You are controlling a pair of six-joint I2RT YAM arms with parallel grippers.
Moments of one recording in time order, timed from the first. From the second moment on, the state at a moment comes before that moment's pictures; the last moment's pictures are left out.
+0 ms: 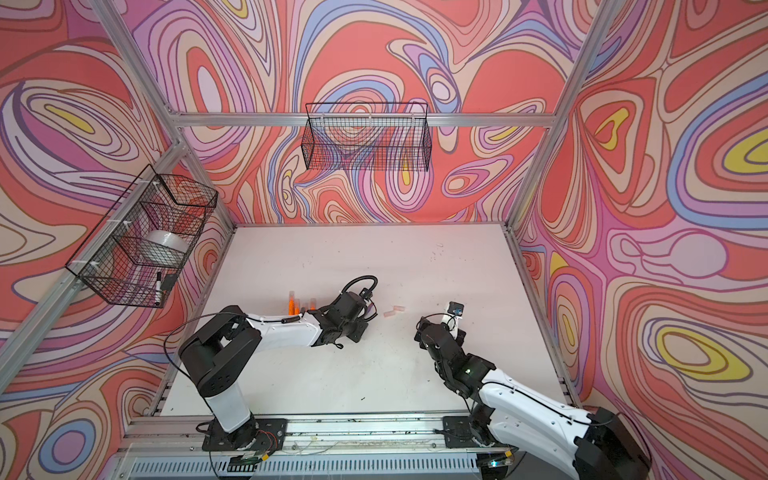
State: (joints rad) left arm -0.80 1.78 0.90 -0.07 -0.17 -0.16; right arm 0.74 0.88 0.33 -0.10 0.61 0.78
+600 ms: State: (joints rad) left arm -0.80 1.75 0.86 -0.08 -0.14 -0.20; right arm 0.72 0.89 0.33 -0.10 0.60 0.78
